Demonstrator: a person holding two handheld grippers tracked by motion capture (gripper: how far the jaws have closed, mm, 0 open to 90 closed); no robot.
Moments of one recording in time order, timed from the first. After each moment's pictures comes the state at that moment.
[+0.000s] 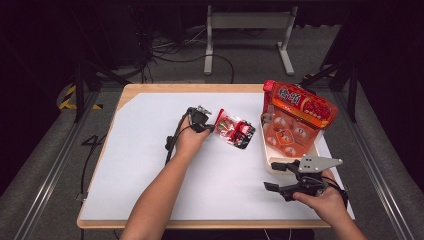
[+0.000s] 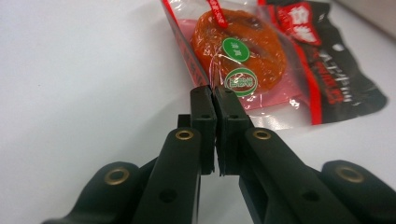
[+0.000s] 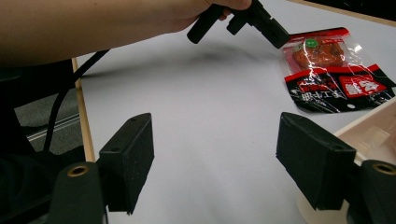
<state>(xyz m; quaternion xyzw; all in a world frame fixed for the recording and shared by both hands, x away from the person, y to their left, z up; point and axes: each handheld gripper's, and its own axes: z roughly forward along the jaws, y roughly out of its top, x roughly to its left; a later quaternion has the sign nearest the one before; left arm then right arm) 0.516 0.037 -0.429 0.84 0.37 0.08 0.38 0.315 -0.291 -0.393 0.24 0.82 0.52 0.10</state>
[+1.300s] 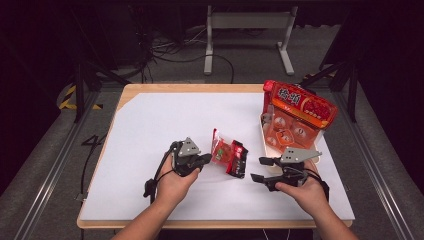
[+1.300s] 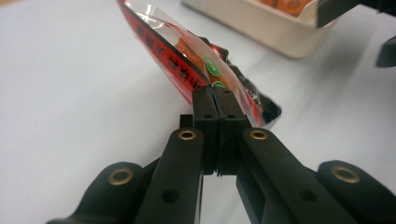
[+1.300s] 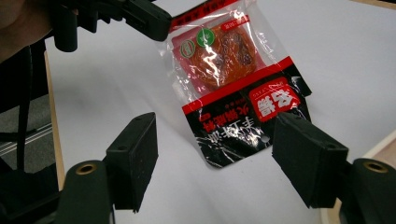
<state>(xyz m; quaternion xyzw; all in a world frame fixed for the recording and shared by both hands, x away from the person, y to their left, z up) 0.361 0.067 -0.390 0.83 0.29 0.12 0.45 0.340 -0.258 -0.400 0.28 0.82 0.49 0.10</state>
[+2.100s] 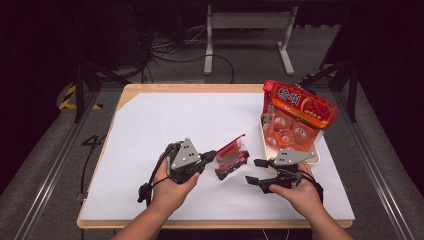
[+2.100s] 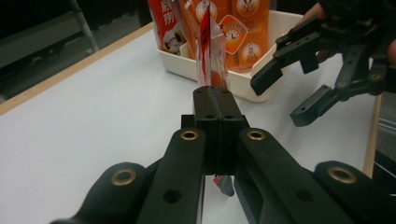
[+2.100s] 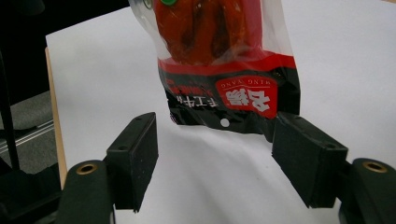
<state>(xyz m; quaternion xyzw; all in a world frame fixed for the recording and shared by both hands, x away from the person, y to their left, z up) 0.325 0.071 -0.344 0.81 0.21 0.18 0.51 0.336 -0.243 -0.404 0.28 0.82 0.49 0.10</state>
